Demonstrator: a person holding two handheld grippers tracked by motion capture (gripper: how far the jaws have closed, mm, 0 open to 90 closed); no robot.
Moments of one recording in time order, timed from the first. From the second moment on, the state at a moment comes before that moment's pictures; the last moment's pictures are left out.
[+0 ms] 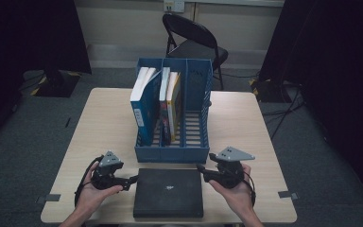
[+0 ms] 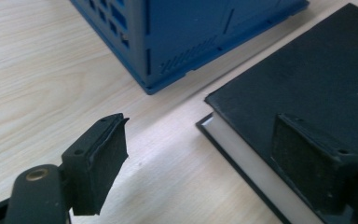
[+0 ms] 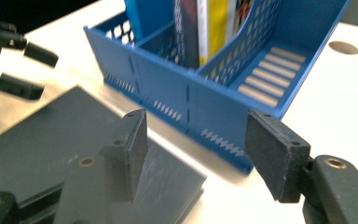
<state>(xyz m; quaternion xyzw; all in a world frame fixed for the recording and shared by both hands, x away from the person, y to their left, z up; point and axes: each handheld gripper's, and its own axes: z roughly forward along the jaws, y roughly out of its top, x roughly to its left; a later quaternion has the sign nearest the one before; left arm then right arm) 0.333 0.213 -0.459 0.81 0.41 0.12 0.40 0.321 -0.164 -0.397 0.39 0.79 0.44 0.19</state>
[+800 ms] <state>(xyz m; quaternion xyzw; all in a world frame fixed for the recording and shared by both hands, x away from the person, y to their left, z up) 0.345 0.183 -0.466 0.84 0.35 0.08 0.41 0.312 -0.154 -0.459 0.39 0.82 0.41 0.10</state>
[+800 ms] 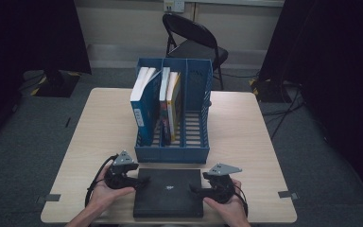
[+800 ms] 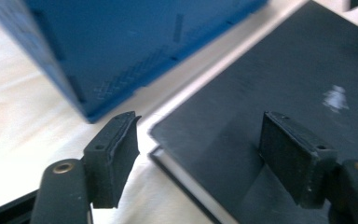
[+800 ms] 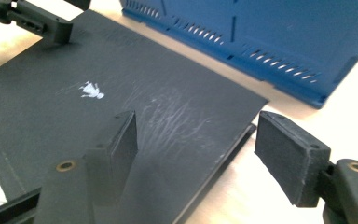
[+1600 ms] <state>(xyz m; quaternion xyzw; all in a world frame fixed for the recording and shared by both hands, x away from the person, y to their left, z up) 0.341 0.185 -0.468 0.84 0.34 0.08 0.41 0.318 -0.145 -0.467 0.36 0.84 0.40 0.09</state>
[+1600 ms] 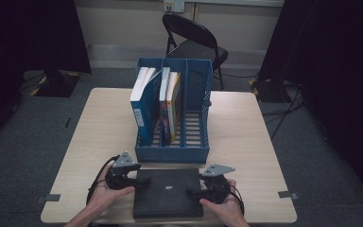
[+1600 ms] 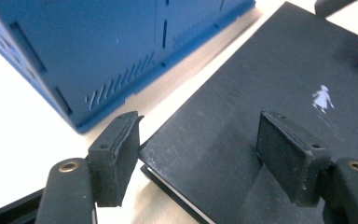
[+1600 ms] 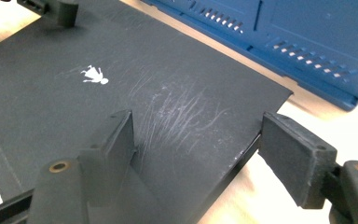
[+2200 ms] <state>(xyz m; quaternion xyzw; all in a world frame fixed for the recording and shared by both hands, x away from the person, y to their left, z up) 0.339 0.177 -0.465 0.86 0.31 0.04 0.41 0.346 -0.107 -0.468 0.32 0.85 0.41 0.07</state>
